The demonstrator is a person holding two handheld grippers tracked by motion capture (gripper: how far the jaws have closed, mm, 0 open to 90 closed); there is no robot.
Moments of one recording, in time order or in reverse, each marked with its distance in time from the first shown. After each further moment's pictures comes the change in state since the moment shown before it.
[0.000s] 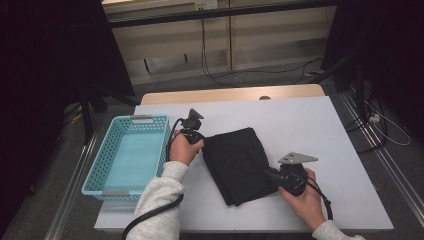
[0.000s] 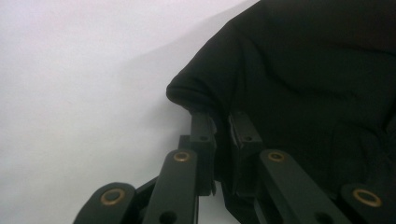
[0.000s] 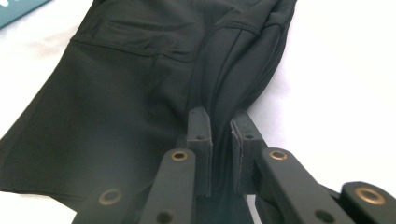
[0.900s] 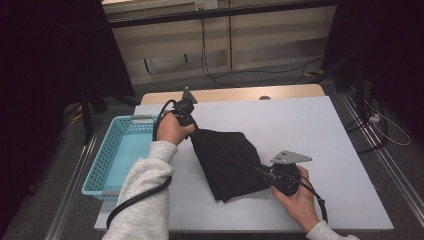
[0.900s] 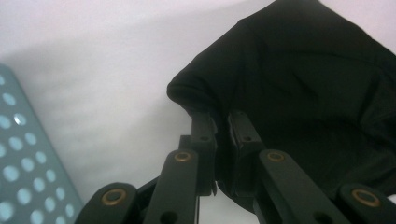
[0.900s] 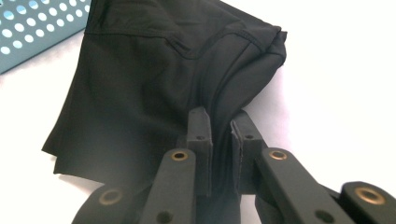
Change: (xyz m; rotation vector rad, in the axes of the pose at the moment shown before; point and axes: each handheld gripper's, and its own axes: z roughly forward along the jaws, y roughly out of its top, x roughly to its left) left arm 0.002 0.033 -0.063 0.146 0.041 0.018; right arm 0.026 0.018 -0.004 -0.067 0.031 -0.057
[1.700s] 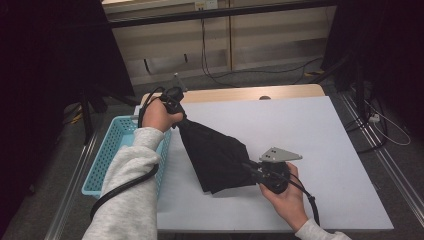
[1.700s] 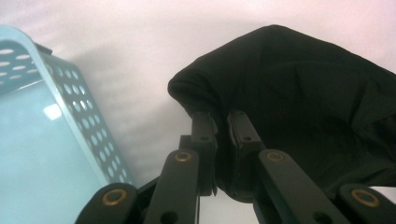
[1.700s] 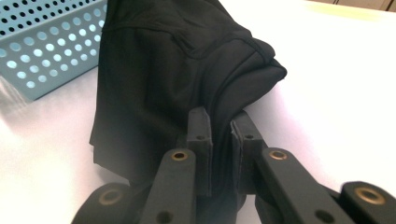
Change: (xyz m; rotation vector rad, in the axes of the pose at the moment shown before) left arm 0.011 0.008 -0.045 0.033 0.032 0.024; right arm 0.025 0.021 0.005 -0.071 0.035 -0.036
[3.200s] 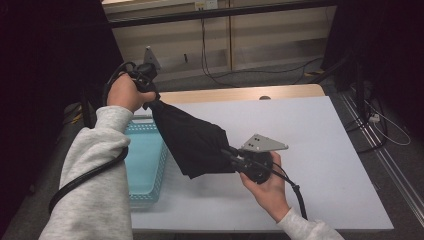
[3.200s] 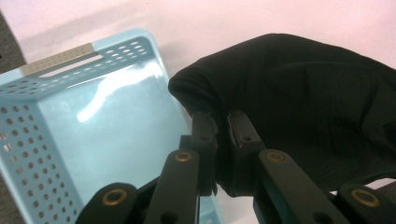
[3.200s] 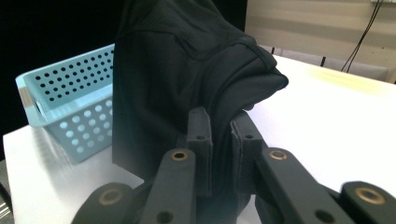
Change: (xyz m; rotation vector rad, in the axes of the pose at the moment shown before) left arm 0.023 -0.008 -0.095 -0.017 0.106 -0.026; right arm 0.036 0.055 0.007 -0.158 0.071 -0.041
